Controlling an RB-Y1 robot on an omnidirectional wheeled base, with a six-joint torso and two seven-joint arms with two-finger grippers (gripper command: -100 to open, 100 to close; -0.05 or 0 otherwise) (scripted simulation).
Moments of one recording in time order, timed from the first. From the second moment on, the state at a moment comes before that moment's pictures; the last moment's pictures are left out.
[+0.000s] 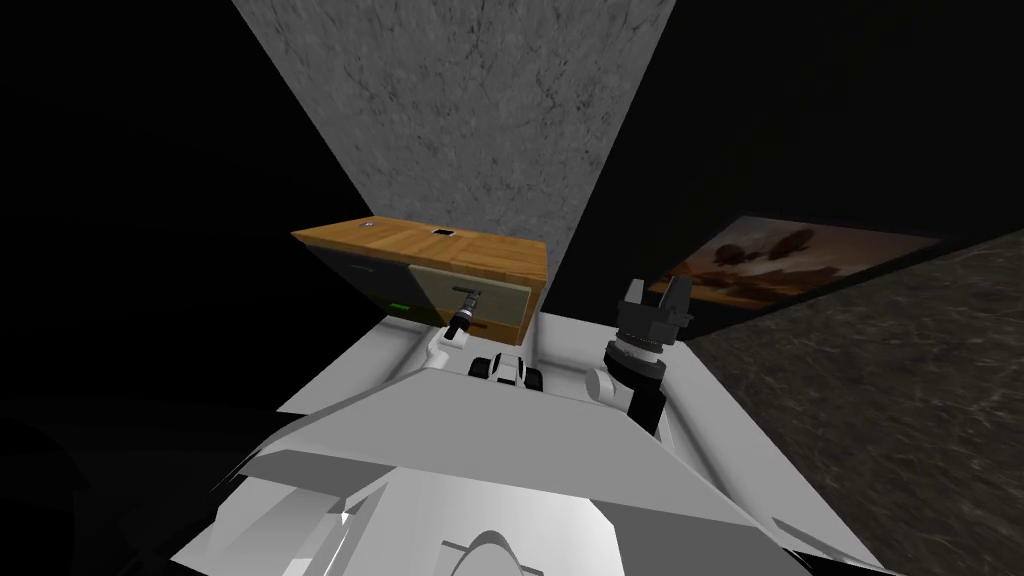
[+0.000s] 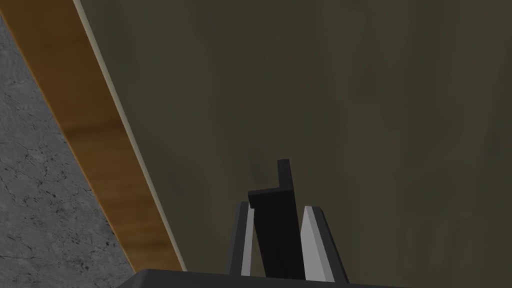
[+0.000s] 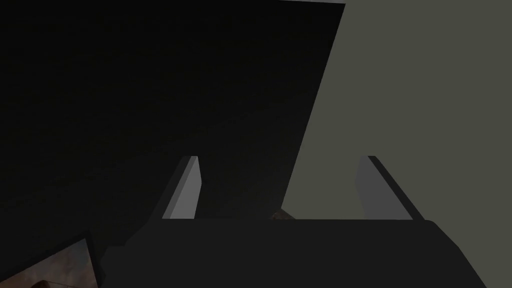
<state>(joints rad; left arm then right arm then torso) 0.04 0.08 0.02 -1.31 -0.12 -0.29 -0.03 0.47 -0.04 -0.01 -2.33 0.00 -0.56 0.04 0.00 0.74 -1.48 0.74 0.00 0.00</state>
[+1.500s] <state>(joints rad) 0.21 0.13 -0.13 -1.51 -0.14 -0.28 0.01 0.47 -0.04 -0.01 -2.33 0.00 -0.56 0.04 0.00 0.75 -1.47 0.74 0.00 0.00</state>
